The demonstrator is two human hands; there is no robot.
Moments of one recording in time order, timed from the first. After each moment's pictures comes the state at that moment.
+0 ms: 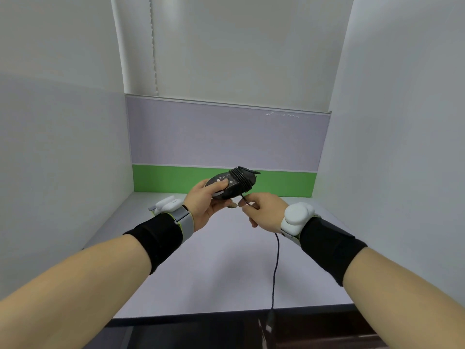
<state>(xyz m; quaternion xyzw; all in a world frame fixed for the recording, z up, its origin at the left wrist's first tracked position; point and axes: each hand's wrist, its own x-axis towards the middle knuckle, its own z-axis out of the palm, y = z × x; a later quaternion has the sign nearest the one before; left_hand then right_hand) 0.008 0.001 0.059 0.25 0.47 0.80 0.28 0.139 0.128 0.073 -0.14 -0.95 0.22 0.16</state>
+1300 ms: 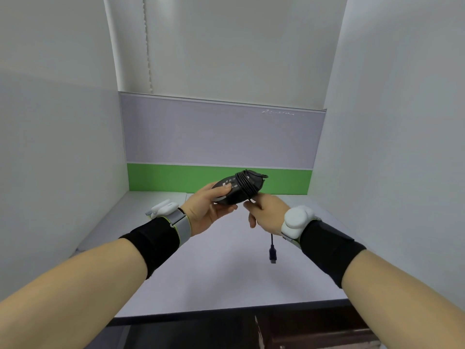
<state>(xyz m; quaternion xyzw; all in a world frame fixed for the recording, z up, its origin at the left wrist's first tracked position) 0.021 0.002 0.053 0.31 0.45 0.75 0.37 0.150 0.138 0.065 -0.12 -0.94 0.25 0.18</state>
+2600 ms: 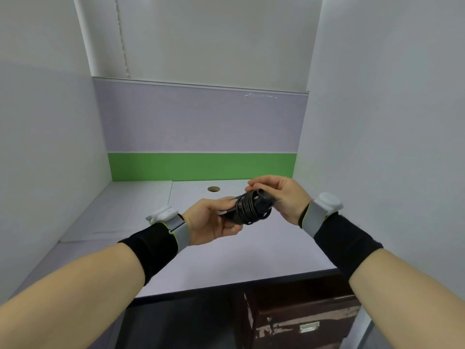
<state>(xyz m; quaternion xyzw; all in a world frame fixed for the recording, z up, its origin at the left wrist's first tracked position) 0.072 0.007 0.015 0.34 0.41 0.63 0.57 0.202 0.176 0.047 -0.03 -0.74 0.62 0.25</state>
